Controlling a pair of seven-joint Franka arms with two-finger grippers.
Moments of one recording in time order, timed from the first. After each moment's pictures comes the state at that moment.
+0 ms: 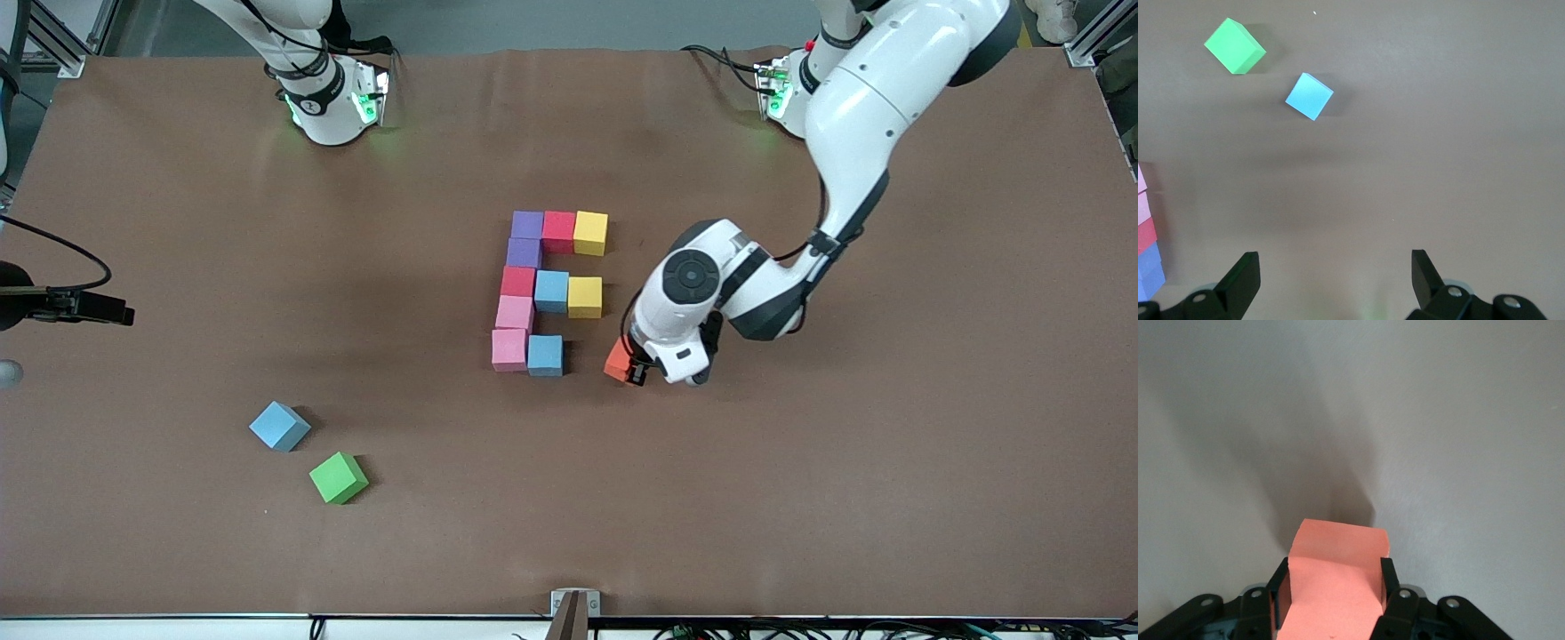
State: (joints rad) left arm -0.21 0.77 -0.51 -1.58 0.38 2.31 -2.14; right arm -0.29 0.42 0.31 -1.13 -0.14 1.35 0.04
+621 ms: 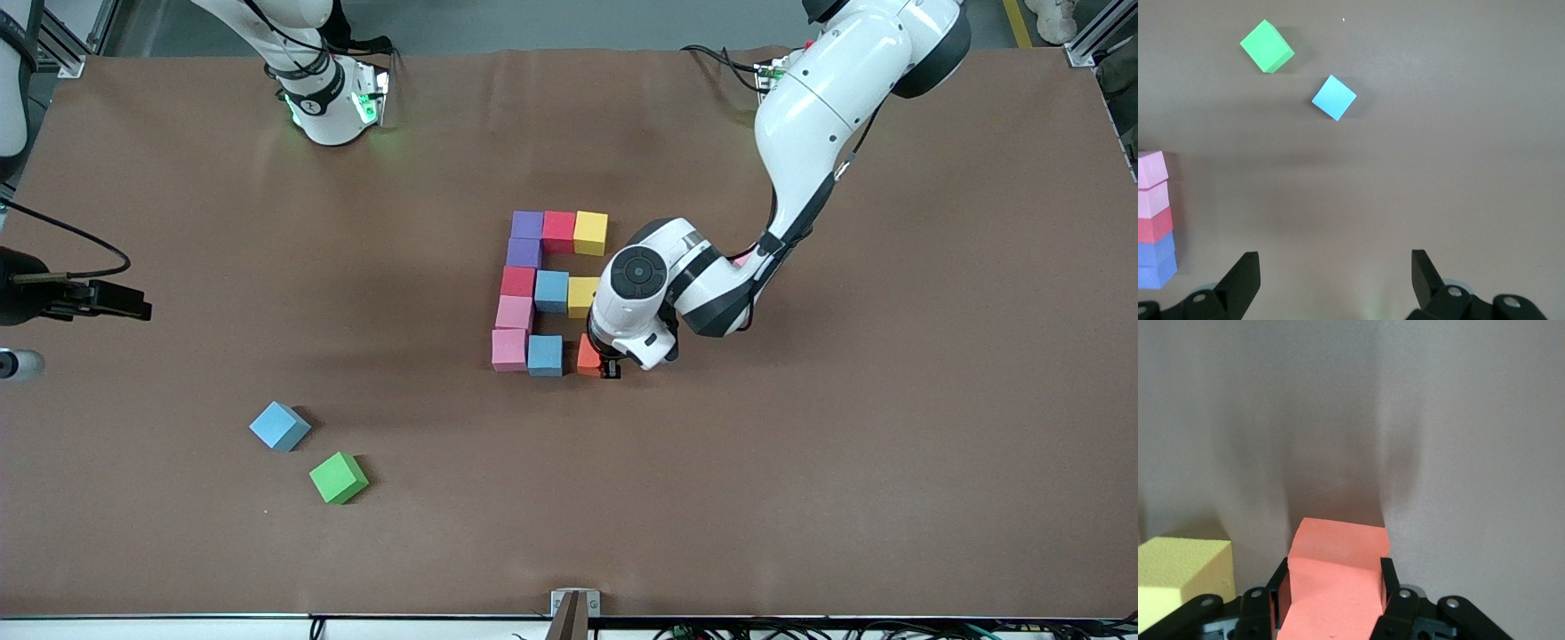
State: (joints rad) left arm -0.35 0.84 -0.43 -1.47 0.33 2.30 -2.48; right arm -0.24 0.39 0.32 -1.11 -0.13 1.32 0.04
